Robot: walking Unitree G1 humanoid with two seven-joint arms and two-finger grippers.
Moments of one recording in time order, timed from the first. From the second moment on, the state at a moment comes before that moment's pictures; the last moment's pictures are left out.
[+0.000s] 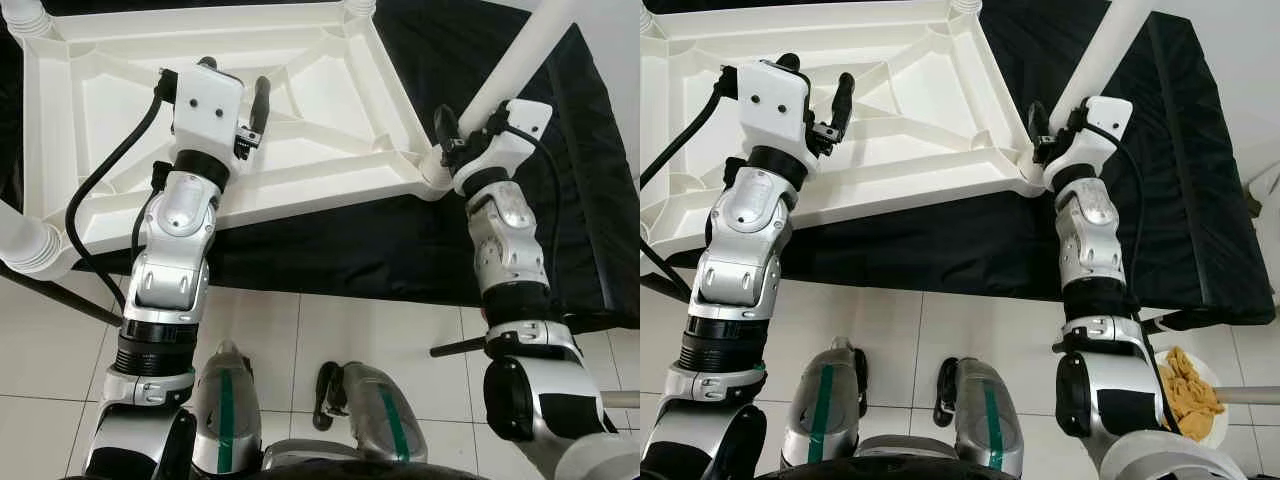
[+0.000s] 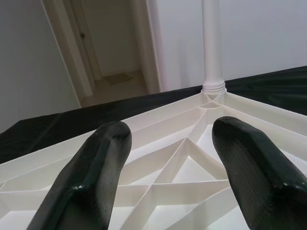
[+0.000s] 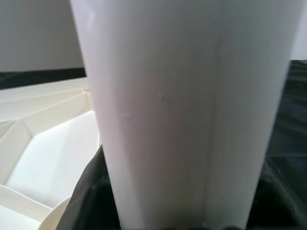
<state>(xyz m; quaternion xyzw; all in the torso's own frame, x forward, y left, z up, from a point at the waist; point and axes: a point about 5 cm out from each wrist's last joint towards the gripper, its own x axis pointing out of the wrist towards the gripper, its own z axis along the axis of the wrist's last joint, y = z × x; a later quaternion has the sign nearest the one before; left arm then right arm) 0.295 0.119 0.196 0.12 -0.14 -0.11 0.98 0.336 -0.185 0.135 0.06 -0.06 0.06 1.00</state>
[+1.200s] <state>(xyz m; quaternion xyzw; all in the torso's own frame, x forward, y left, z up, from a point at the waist) 0.295 0.120 0.198 0.13 -0.14 -0.11 0.98 0.329 -0.170 0.134 -0.03 -0.09 0.10 0.99</state>
